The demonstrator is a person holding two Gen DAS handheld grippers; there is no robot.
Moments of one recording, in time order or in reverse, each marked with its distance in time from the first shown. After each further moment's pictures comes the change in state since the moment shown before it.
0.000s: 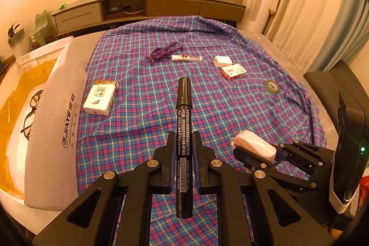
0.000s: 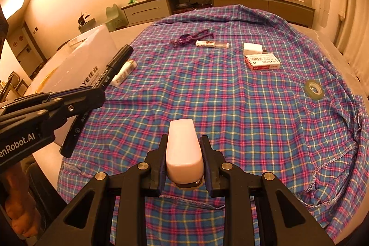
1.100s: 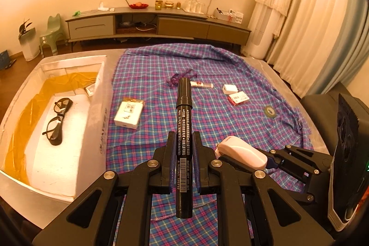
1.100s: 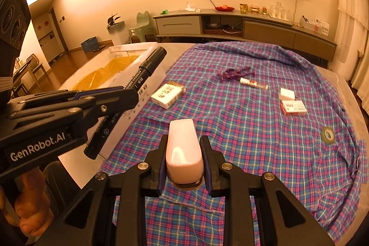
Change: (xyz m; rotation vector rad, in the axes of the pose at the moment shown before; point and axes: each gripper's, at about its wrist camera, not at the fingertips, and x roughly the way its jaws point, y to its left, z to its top) left arm -0.073 0.045 0.007 -0.069 -0.126 0.001; right arm -0.041 0.082 0.029 -0.167 -0.103 0.083
